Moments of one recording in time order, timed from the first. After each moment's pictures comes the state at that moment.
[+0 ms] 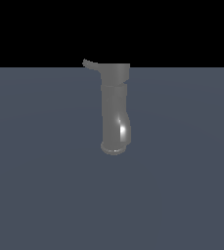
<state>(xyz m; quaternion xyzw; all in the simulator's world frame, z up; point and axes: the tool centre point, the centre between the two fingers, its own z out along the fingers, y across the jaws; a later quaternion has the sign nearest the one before) -0.231 0.035 0.463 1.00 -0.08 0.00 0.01</state>
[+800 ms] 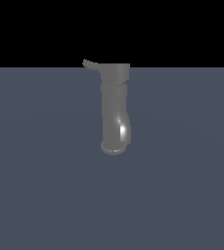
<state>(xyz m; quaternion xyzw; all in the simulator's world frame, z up) -0.170 0.080 0.417 0.97 -0.26 0.00 0.01</state>
